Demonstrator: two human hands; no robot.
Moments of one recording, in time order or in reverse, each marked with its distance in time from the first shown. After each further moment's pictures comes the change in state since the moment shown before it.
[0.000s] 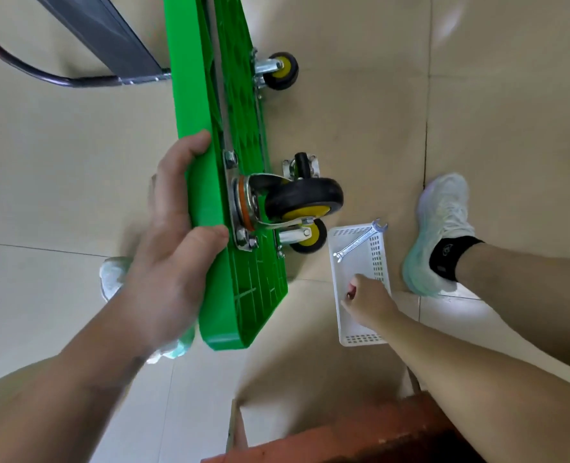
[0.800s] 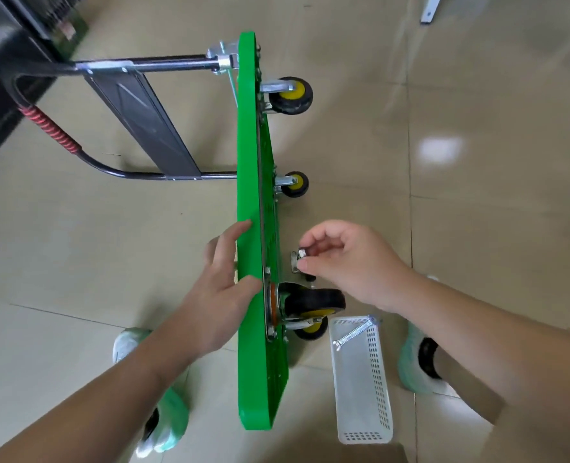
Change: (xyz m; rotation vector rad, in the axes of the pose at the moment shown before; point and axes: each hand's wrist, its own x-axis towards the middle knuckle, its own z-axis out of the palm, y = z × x) left_hand 0.041 0.065 -0.018 0.213 -0.171 -0.046; right_hand -0.098 -0.222 -0.256 0.486 0.009 -0.573
